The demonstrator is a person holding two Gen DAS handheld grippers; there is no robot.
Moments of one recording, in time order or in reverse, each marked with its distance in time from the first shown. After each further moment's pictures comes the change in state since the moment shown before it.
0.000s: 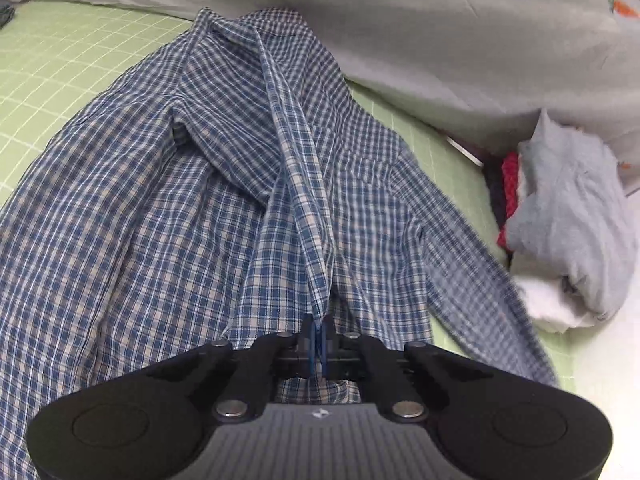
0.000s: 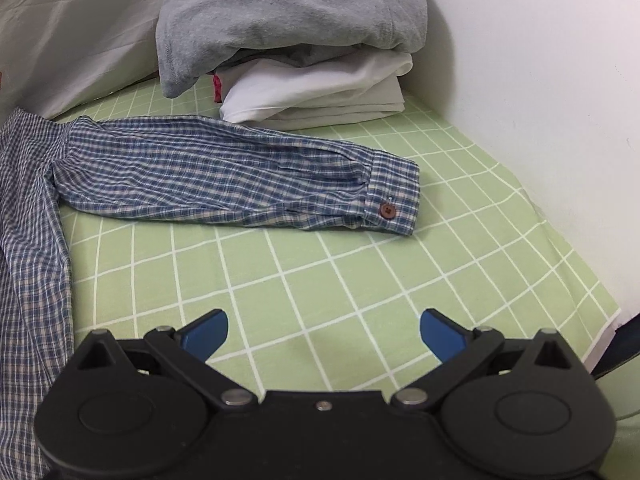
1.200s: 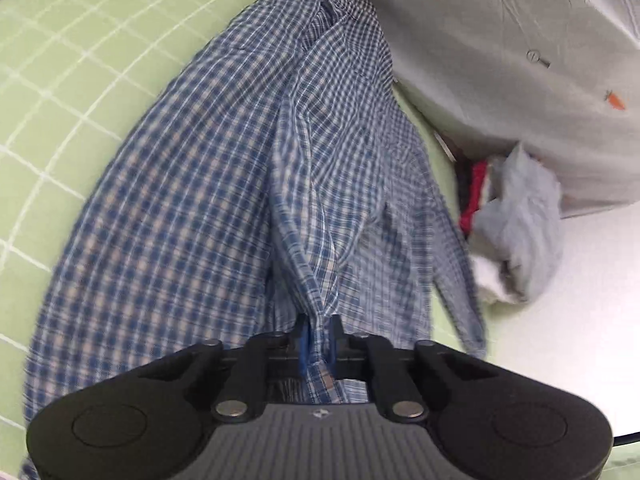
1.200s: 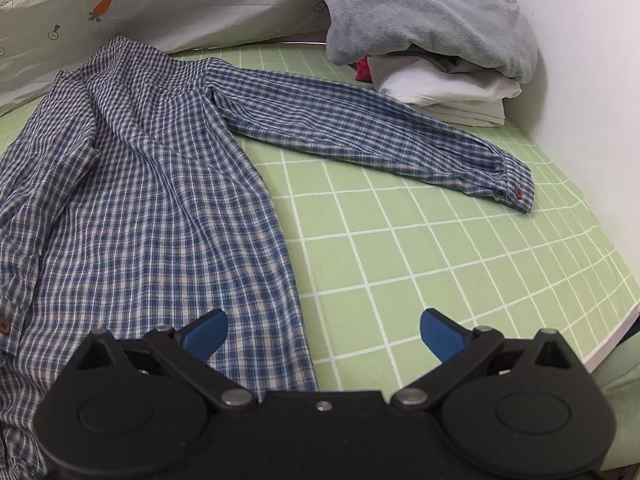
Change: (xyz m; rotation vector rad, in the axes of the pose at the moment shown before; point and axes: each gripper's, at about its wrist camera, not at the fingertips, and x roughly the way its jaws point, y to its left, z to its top) left arm -0.072 0.176 -0.009 -0.174 0.174 -0.276; right arm -0.063 0.143 -0.063 -0.152 0.019 0.039
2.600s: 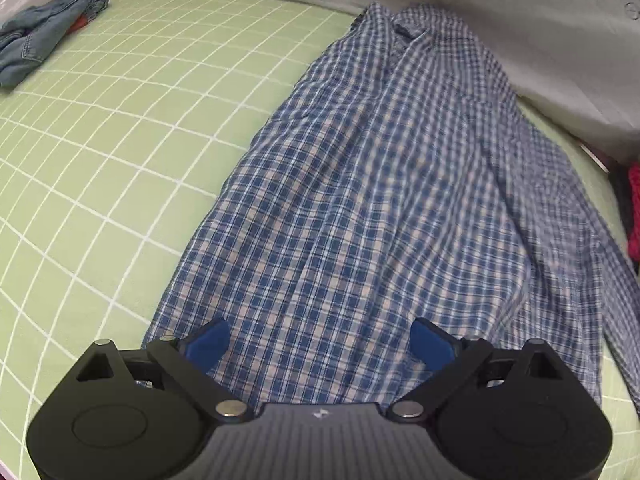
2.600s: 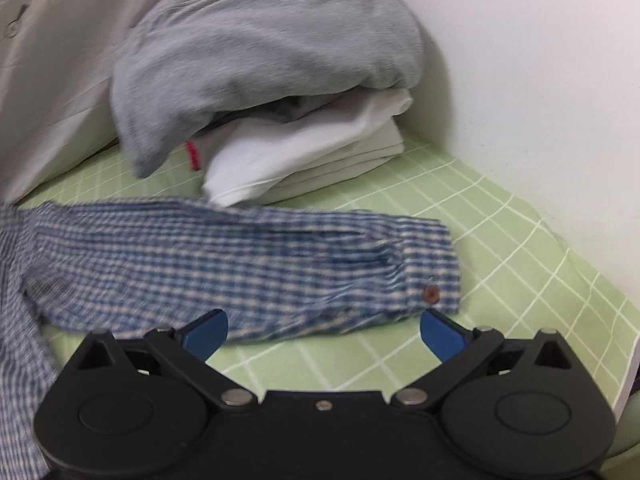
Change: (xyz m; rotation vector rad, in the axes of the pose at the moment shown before) left arm 0.068 -0.046 0.037 0.138 -0.150 0.637; right arm 0.100 -0.144 0.104 0.346 -0.099 -0.130
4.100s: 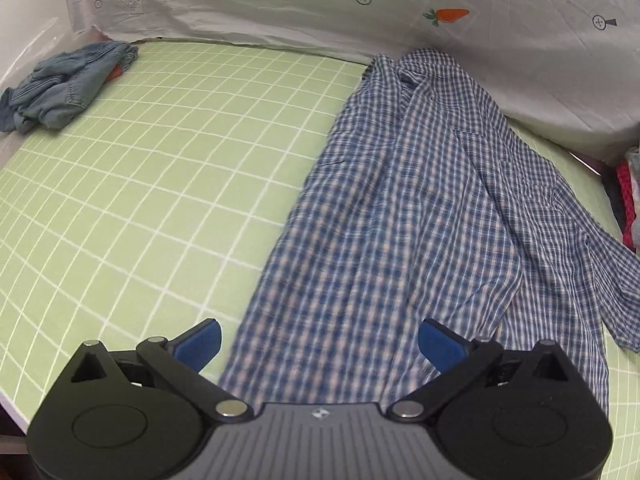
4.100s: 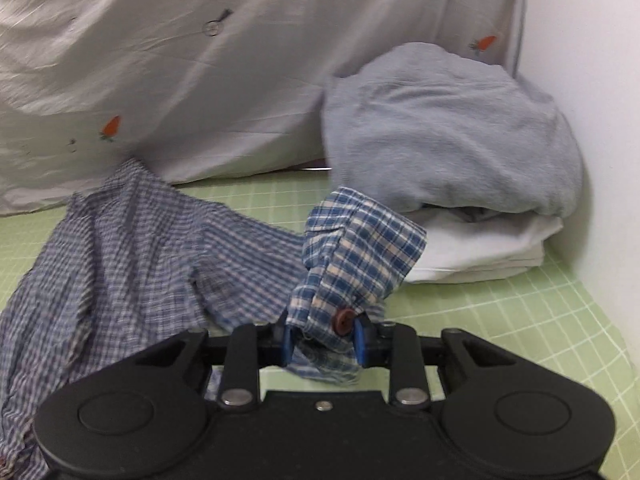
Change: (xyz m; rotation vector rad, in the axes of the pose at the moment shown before) left arm -0.072 0.028 -0.032 0.064 -0.152 0.033; right arm -0.091 0.086 -0.001 -0.358 -0.136 0.392
